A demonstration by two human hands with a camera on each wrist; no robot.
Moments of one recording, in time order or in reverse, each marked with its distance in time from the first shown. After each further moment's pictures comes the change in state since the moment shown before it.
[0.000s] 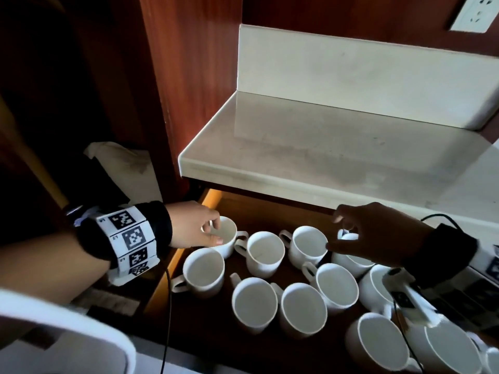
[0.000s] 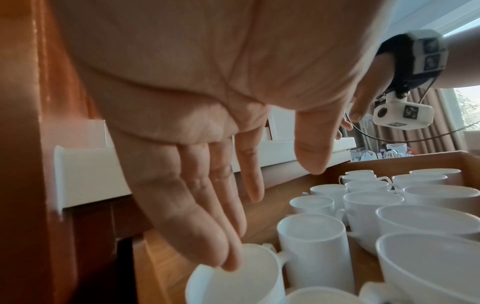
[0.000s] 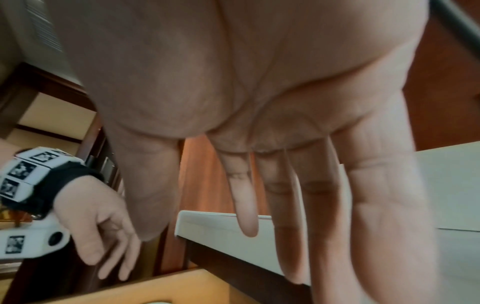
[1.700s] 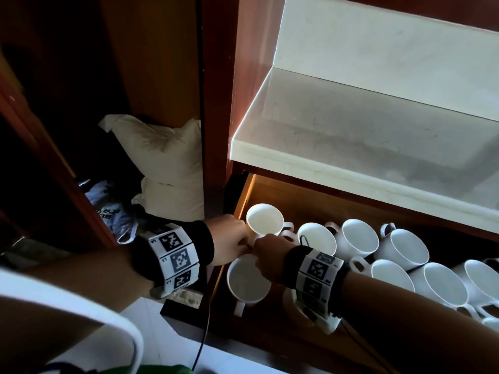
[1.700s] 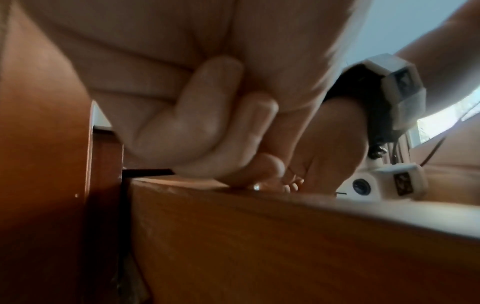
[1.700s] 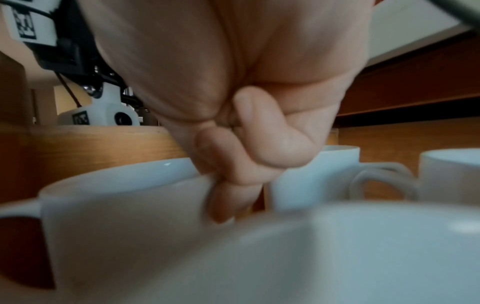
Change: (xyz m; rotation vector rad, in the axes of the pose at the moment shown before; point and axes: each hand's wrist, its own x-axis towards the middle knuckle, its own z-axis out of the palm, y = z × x) left_hand -0.010 -0.045 0.043 -0.096 0.070 0.173; right_hand 0.098 -0.208 0.103 -0.140 -0.271 -0.246
